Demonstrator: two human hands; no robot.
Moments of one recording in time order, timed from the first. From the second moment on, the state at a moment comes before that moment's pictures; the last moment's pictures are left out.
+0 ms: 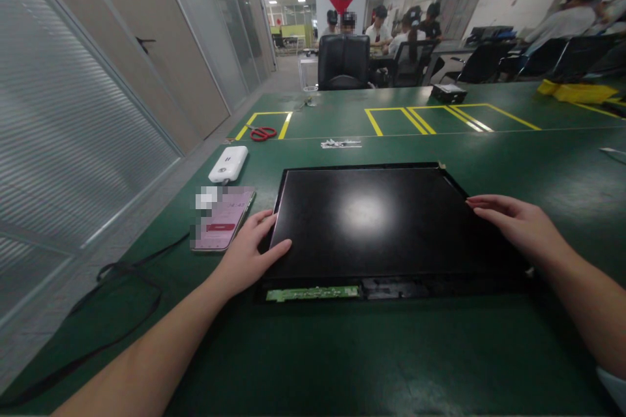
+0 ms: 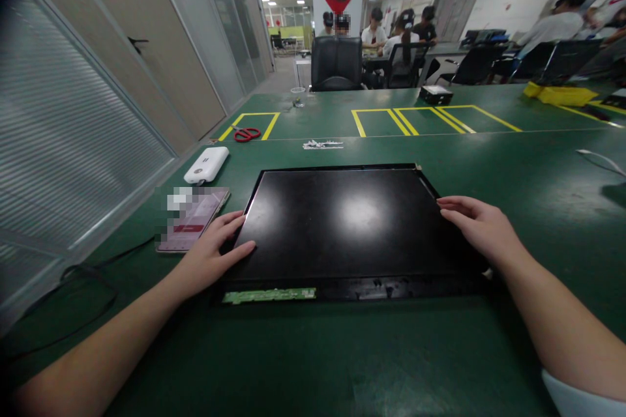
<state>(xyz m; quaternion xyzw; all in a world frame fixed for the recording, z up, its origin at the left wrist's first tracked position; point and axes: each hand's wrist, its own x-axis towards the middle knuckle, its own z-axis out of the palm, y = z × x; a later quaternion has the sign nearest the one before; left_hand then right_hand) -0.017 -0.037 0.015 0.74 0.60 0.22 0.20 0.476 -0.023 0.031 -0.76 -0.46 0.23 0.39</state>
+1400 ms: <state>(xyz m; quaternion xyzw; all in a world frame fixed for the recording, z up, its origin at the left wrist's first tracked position) -0.017 -0.042 0.021 0.68 0.57 0.33 0.33 0.491 -0.020 0.017 -0.76 -0.53 0.16 0.34</state>
